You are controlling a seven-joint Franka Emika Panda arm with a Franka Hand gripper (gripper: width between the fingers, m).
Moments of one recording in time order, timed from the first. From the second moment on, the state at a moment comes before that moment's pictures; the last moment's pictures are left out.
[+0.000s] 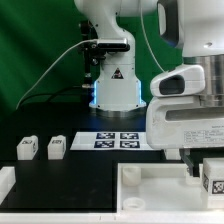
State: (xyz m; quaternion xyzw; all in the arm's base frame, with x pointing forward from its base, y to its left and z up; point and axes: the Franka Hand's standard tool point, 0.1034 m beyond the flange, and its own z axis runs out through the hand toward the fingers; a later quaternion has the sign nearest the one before) arm 0.632 0.126 0.074 -1.00 0.03 -0.03 0.05
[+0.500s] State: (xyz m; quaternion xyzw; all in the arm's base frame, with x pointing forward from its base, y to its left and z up) arm 0.635 0.123 0.073 -1.00 0.00 -0.04 0.05
